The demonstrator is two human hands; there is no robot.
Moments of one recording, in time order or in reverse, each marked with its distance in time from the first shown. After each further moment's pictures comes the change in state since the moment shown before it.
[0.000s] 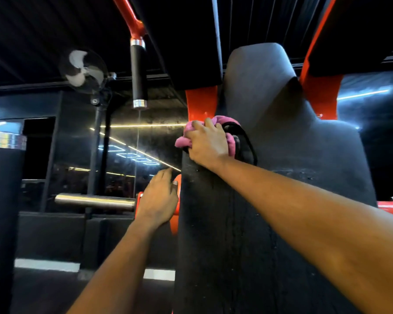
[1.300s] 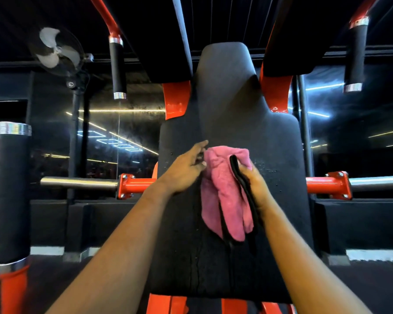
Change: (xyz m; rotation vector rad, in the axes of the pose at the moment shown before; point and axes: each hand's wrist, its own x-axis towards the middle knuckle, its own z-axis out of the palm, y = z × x) left_hand -0.034 0.134 -0.014 -0.450 -0.379 0.162; right_hand -0.213 0.068 -0.085 1.827 0.055 0.719
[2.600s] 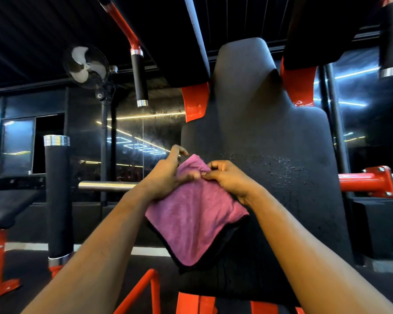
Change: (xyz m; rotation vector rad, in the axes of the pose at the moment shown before) left_hand -0.045 -0.023 -0.074 0.285 0.022 -0.094; right_hand 0.030 0.018 0.076 -0.487 -0.314 0.222
